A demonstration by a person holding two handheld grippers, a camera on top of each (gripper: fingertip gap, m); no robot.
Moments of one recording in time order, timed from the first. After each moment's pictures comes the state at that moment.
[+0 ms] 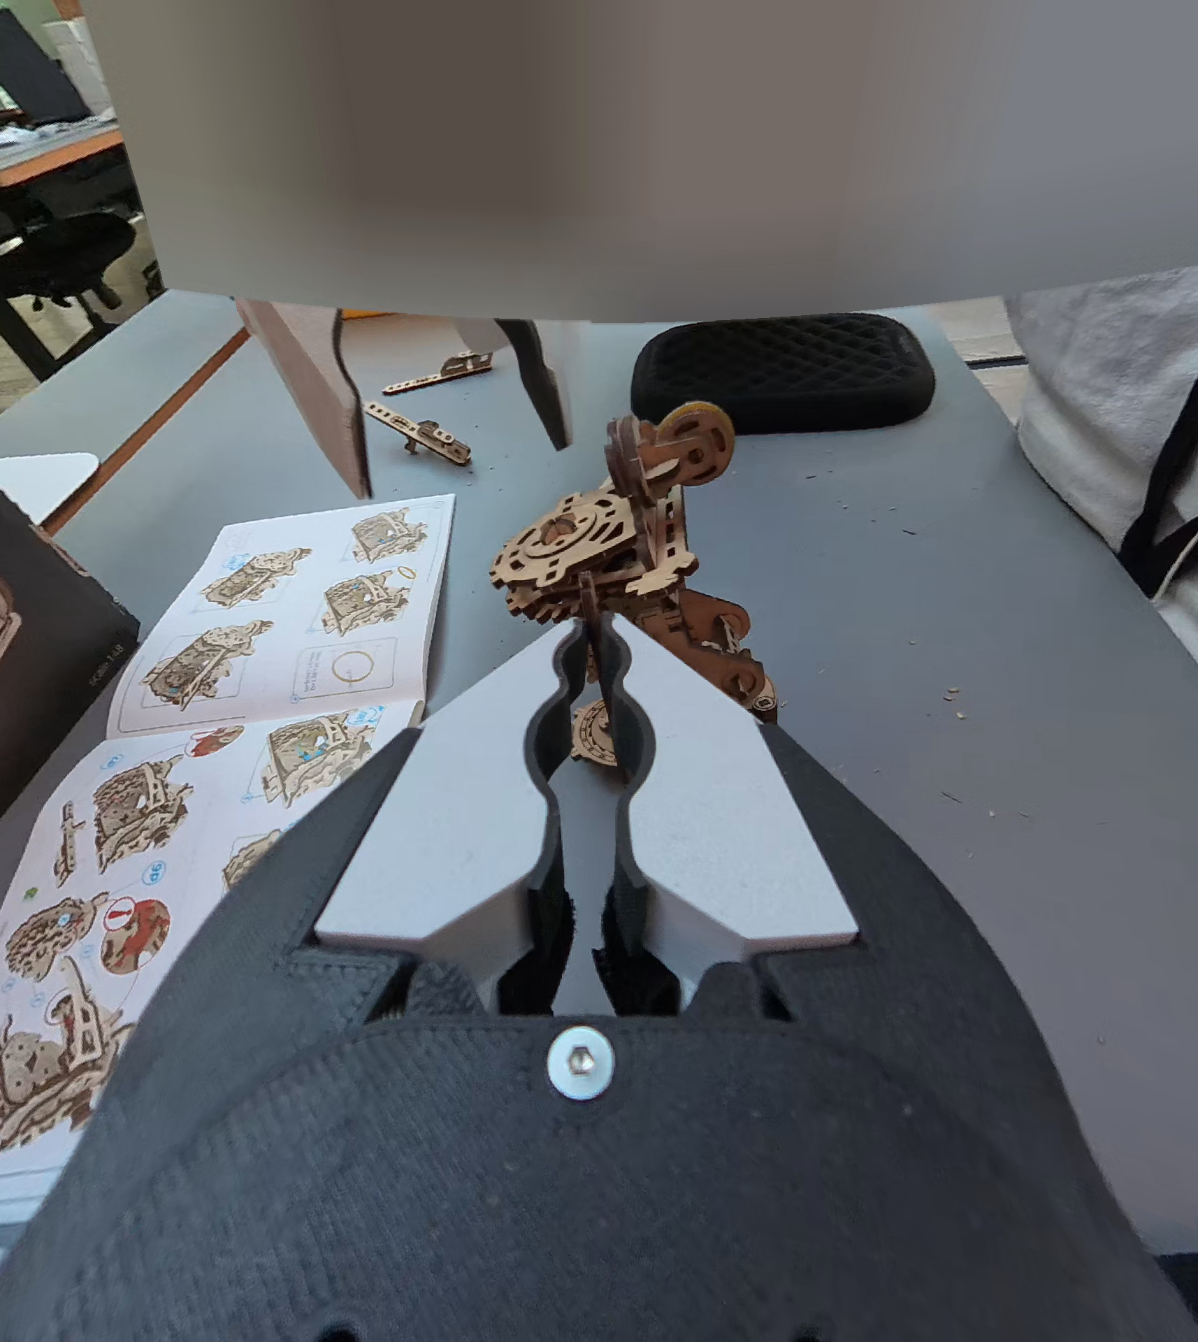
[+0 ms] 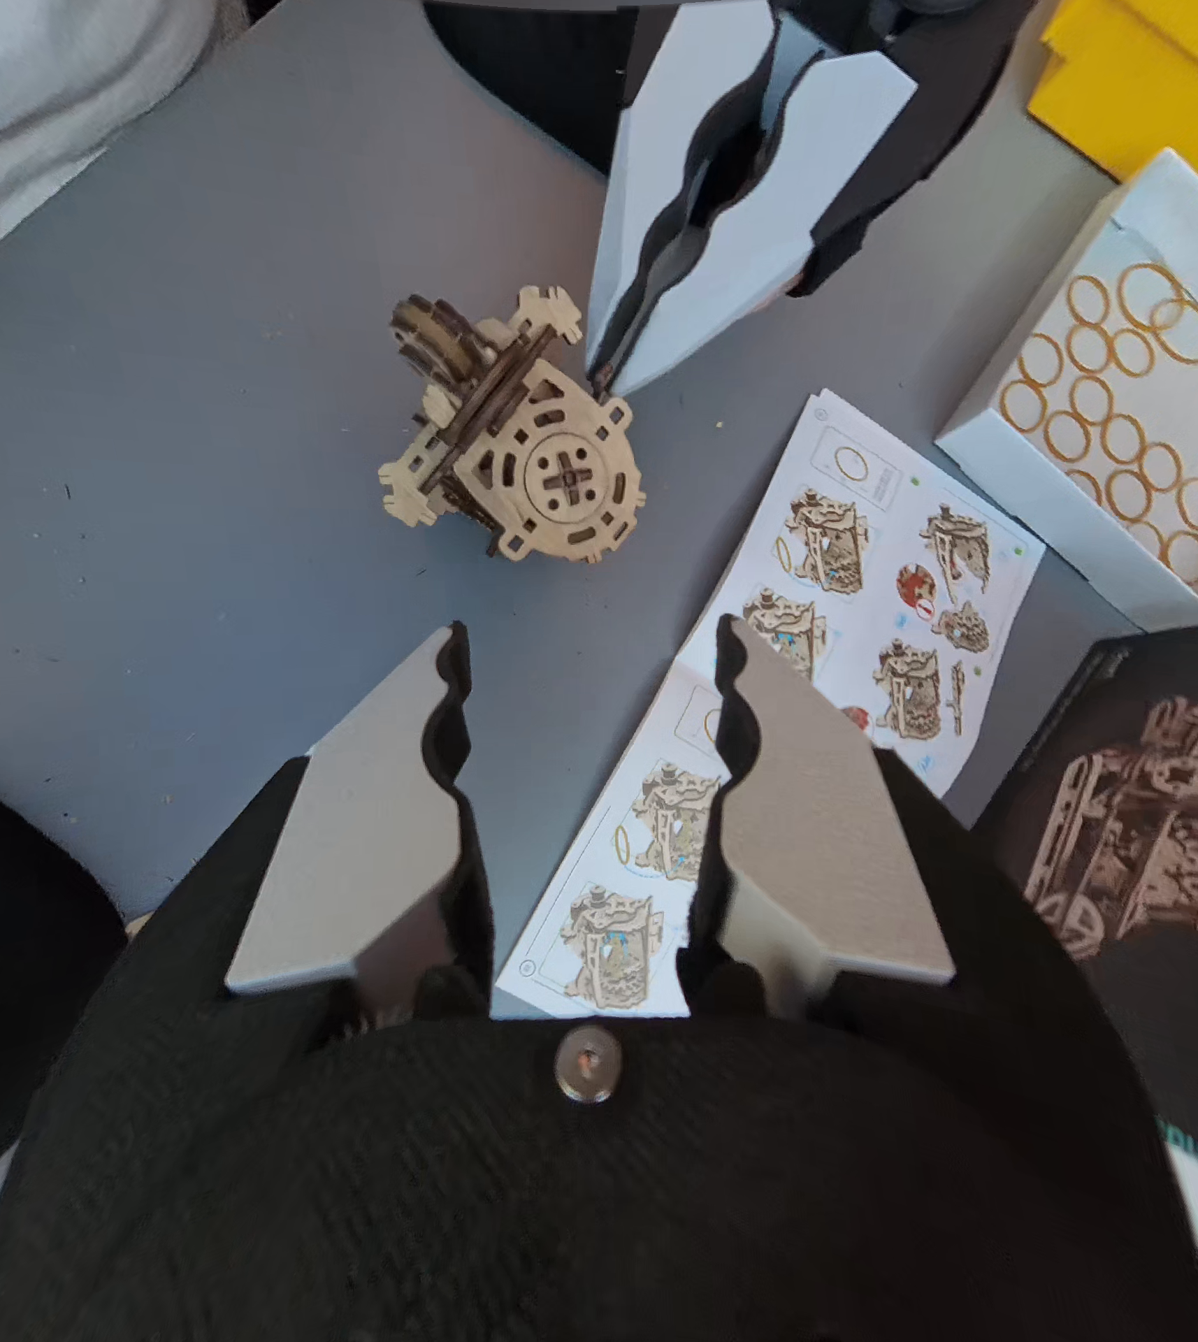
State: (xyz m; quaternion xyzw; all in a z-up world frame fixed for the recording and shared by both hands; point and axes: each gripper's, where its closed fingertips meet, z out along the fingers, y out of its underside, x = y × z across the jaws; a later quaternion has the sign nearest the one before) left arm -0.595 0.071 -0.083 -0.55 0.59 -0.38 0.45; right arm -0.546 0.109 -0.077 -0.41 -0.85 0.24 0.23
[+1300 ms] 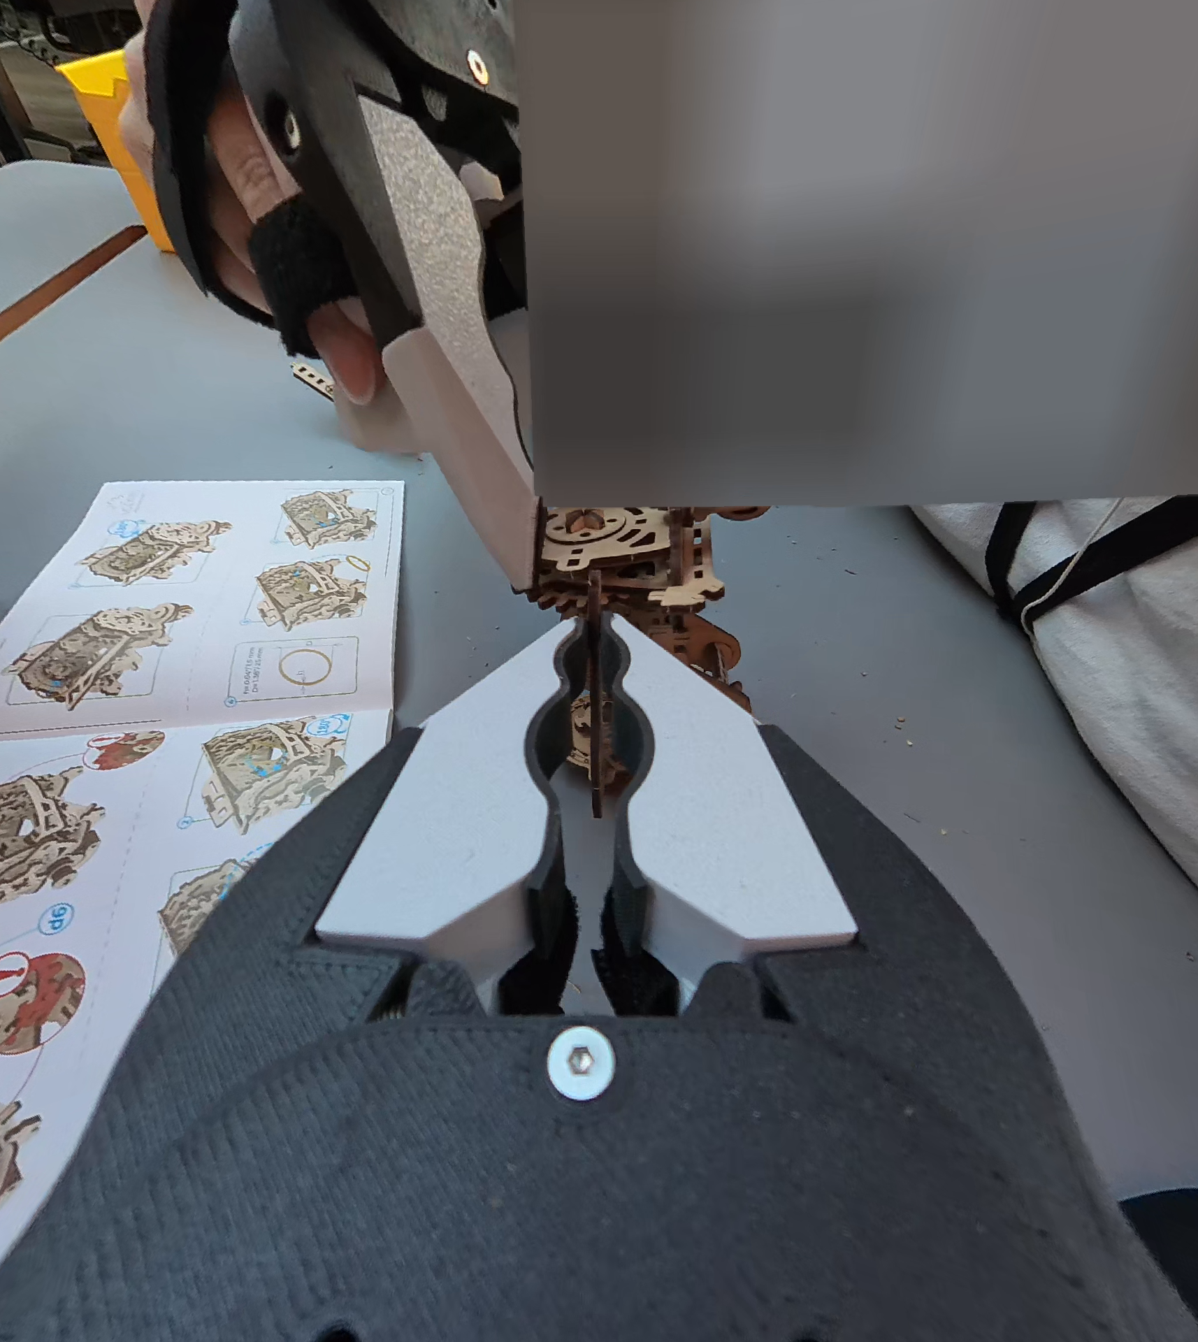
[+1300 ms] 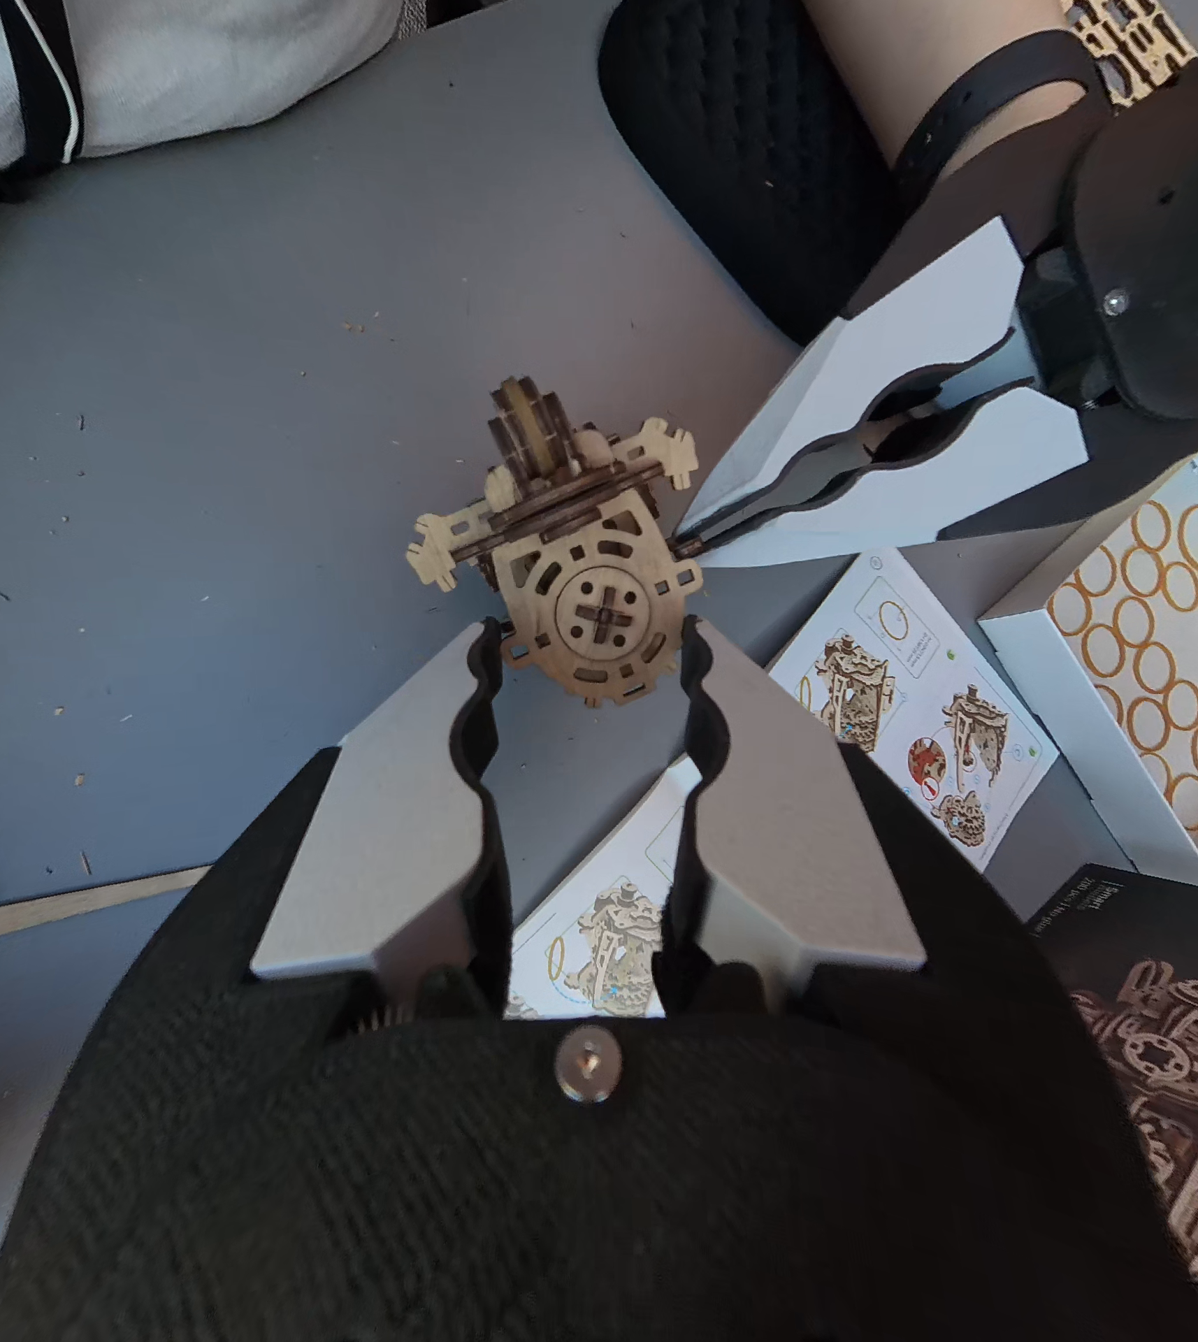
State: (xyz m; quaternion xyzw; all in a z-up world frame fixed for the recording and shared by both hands) left arm -0.587 0.084 -0.083 -0.57 0.58 -0.46 0.37; right arm -0.567 0.083 -0.091 -0.27 -0.90 0.26 0.21
